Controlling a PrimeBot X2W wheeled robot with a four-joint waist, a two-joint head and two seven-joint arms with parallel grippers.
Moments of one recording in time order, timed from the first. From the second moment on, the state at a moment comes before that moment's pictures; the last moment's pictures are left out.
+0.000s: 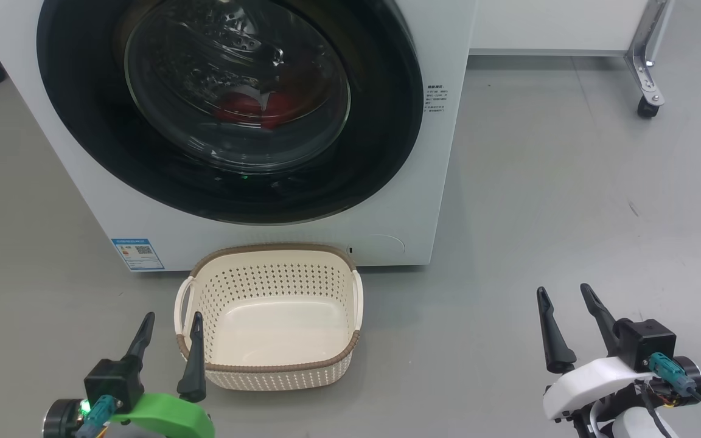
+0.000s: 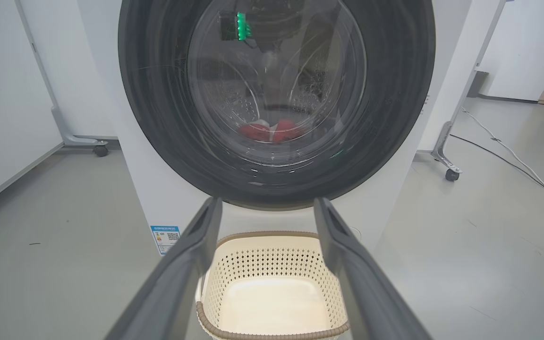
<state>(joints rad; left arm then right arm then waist) -0.05 0.13 -0.29 0.28 -0.43 0.08 -0.25 -0.04 -0.13 0.22 0.31 0.36 -0.03 -0.24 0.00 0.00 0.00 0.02</state>
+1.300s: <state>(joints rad) -0.19 0.10 -0.33 0.18 -0.38 0.07 -0.25 -0.33 -0.06 0.00 0.28 1.00 0.11 -0.06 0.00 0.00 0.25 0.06</state>
